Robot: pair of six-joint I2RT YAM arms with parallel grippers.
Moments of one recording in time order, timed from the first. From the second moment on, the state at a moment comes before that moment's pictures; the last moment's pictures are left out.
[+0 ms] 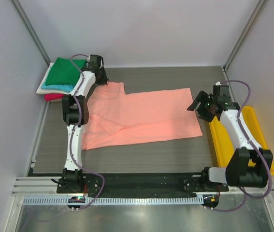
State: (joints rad) left arm -0.12 2.57 2.36 -0.67 0.03 -0.36; right arm -0.07 1.26 0.97 -0.59 -0.21 0.53
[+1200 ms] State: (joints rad) left arm -0.17 2.20 2.11 -0.91 0.07 -0.44; right arm 0.01 2.34 1.91 -0.48 0.09 0.46
